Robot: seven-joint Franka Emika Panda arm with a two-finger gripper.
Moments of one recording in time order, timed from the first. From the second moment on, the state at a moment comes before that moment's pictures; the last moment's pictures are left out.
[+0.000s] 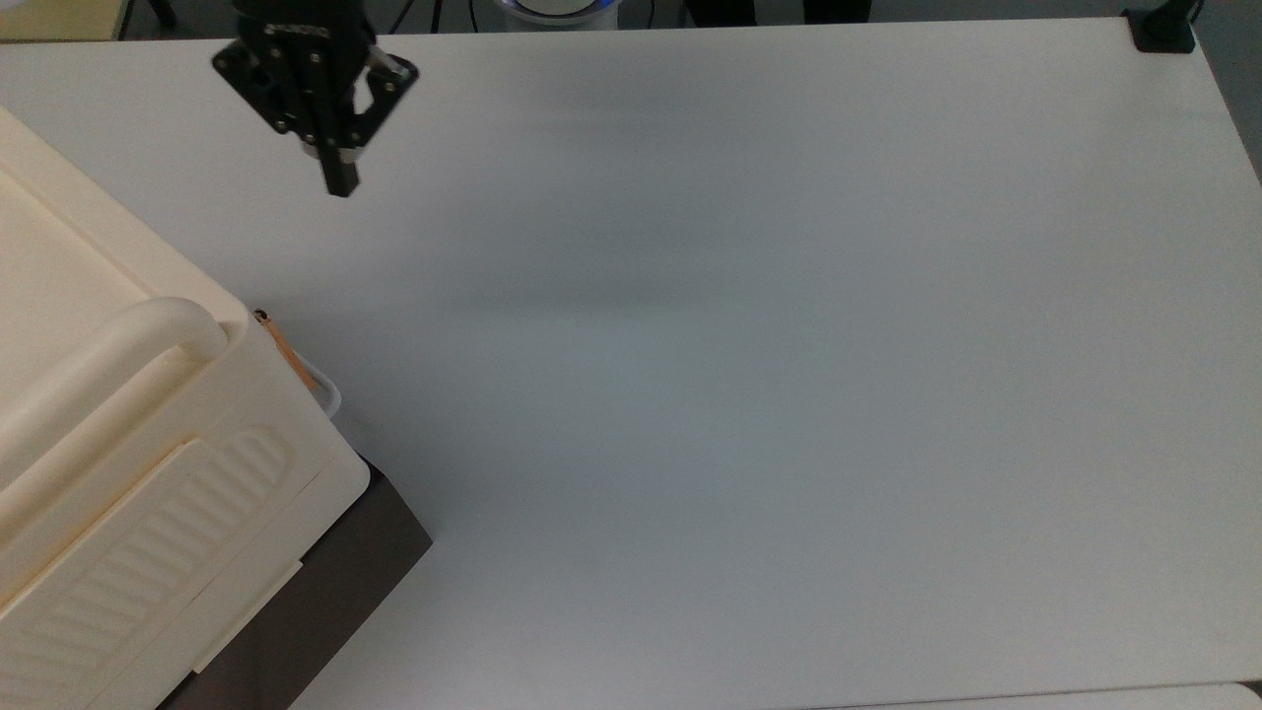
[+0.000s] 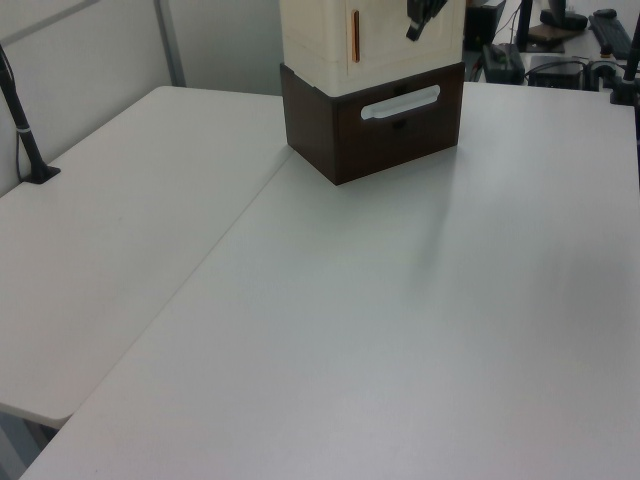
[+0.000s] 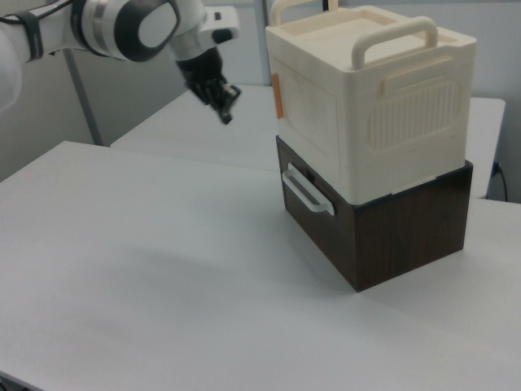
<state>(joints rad) 0.07 0.16 -0.19 -1.47 0.07 2.01 0.07</state>
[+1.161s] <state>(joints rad) 0.11 -0.04 -0.10 -1.64 -0.02 1.55 -0.03</state>
